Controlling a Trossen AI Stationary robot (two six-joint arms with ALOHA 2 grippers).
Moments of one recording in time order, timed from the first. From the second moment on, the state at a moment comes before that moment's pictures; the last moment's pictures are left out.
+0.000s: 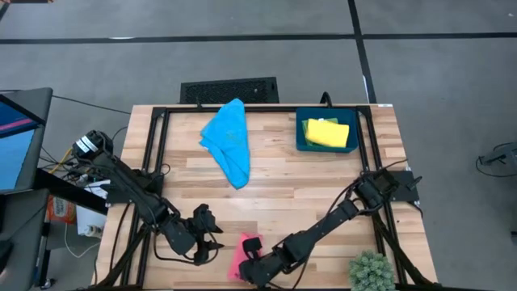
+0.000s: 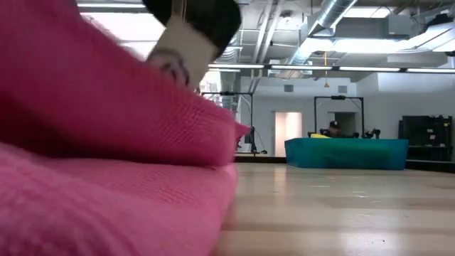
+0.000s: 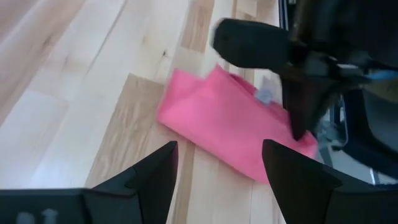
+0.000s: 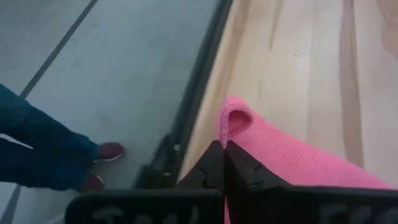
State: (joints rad) left arm -0.74 1.40 0.86 -0.22 -0.41 -0.88; right arm 0.61 2.30 1.77 -0.20 0.11 0.28
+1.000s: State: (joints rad) left arm -0.71 1.82 1.02 0.27 -0.22 -0.77; right arm 0.75 2.30 1.81 -0.55 0.35 0.44
